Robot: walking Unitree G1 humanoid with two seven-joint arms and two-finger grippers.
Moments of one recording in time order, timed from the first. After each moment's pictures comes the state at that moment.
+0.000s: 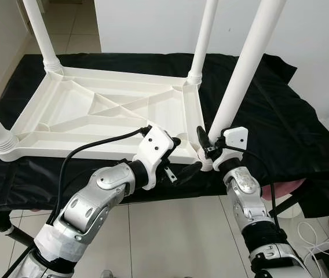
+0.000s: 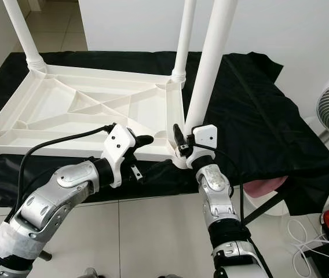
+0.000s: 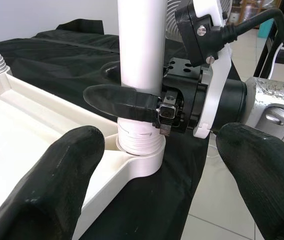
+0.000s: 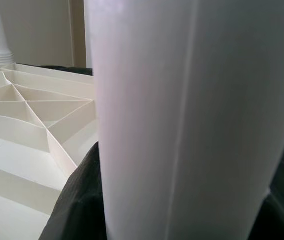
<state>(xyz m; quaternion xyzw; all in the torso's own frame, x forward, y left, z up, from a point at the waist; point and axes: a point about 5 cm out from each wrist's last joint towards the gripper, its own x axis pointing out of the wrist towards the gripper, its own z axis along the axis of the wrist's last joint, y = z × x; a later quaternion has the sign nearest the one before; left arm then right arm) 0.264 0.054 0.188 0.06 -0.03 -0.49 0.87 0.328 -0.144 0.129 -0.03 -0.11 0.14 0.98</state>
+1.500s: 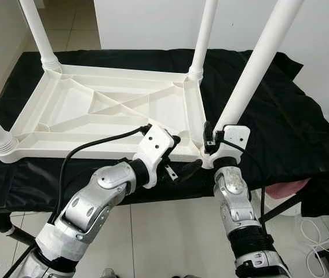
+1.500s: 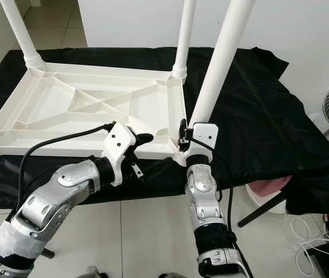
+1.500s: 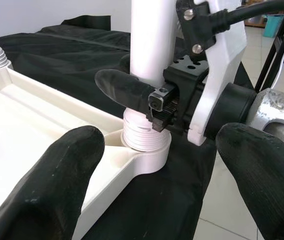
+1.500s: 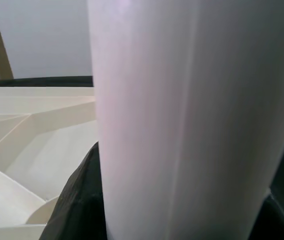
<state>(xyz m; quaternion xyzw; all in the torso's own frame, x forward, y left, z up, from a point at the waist) 0.265 0.050 0.190 0.06 -0.03 -0.49 0.87 0.326 -0.125 0.144 0.01 -0.11 -0.03 0.99</state>
